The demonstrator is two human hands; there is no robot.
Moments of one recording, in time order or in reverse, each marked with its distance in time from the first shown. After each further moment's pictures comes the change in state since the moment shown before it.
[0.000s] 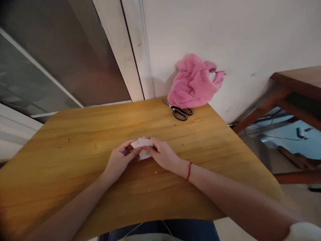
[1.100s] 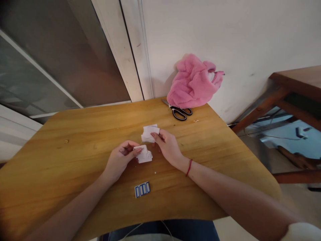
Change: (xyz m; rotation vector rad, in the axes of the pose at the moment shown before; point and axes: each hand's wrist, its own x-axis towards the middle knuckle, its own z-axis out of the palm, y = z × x) left_hand 0.000 -0.005 0.001 -0.090 0.031 -0.066; right_hand 0.009 0.004 -0.010 0.185 0.263 0.094
